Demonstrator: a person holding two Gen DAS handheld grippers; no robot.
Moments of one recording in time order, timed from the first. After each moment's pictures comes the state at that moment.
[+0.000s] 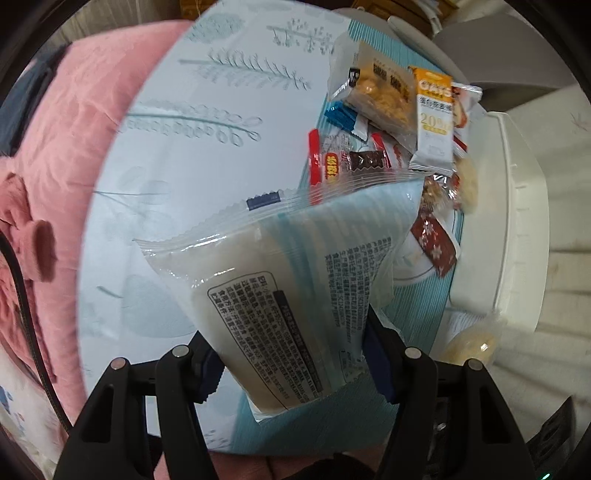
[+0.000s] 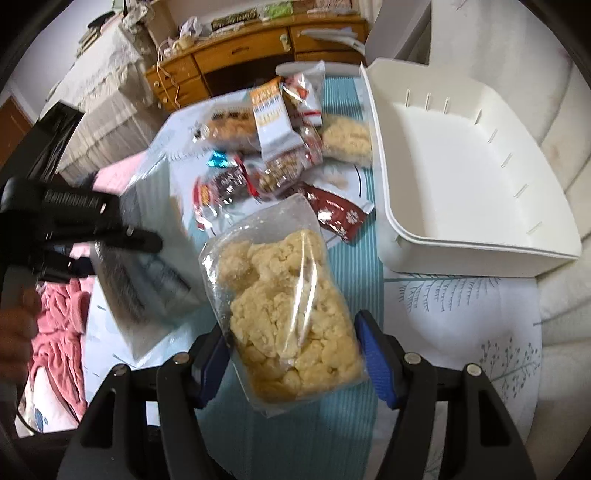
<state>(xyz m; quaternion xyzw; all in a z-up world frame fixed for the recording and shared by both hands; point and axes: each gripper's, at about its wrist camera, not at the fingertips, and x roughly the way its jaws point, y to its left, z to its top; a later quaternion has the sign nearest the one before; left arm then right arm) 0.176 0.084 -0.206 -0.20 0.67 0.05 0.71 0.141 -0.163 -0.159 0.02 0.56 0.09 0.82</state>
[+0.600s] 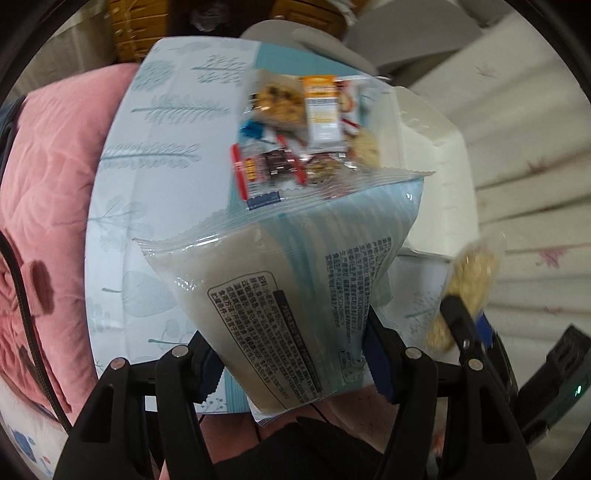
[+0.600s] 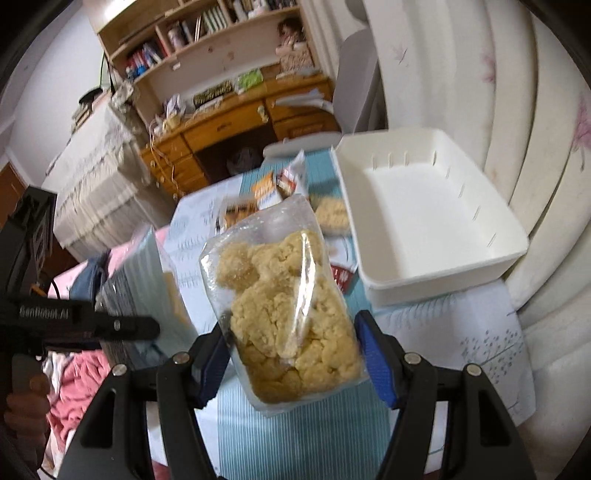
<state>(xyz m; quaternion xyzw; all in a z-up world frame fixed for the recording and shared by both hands) 0.147 0.041 -0.114 -0.18 0.66 -0.08 0.73 0.110 -0.184 -0.079 0.10 0.46 0.05 0.88</state>
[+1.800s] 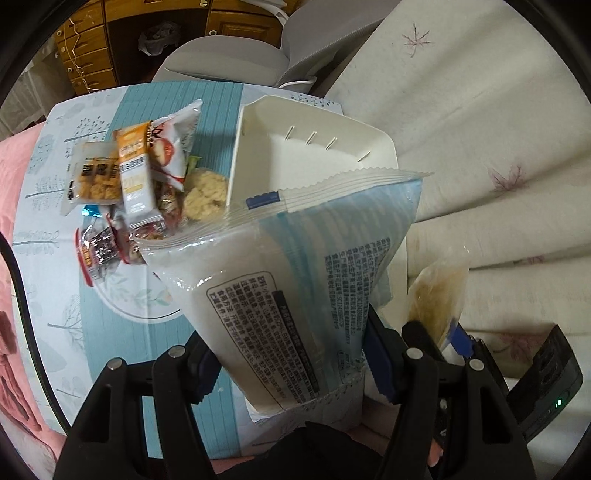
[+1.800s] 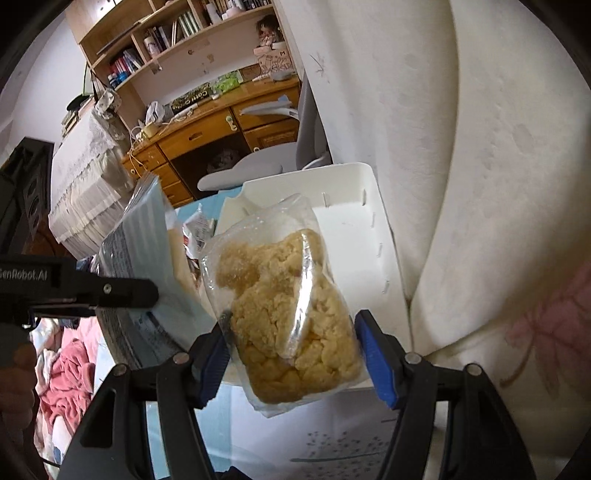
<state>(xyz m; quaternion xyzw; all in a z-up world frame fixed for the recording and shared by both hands) 0.272 -0.176 -0.103 -0.17 0.64 -0.09 0.74 0.213 -0.382 -0.069 0.07 0.49 0.07 0.87</state>
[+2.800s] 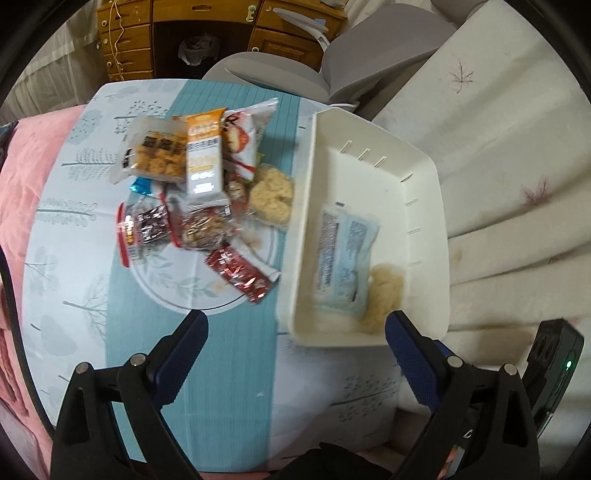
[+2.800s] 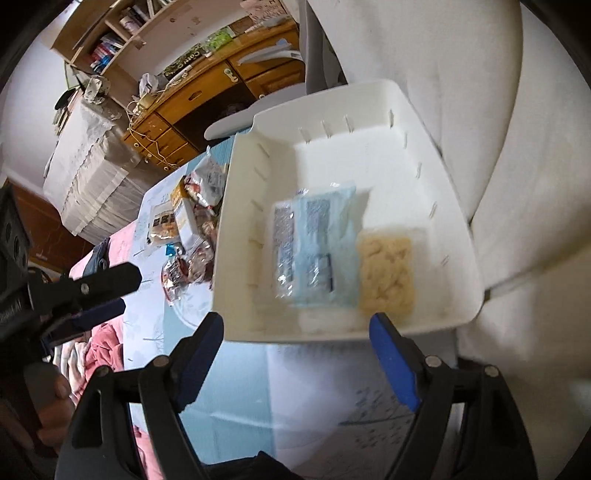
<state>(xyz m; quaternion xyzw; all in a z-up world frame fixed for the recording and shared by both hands) 0.219 -0.112 -0.125 -0.19 0.60 -0.04 0.78 0.209 -0.351 -0.109 0.15 0.58 0.10 0.79</state>
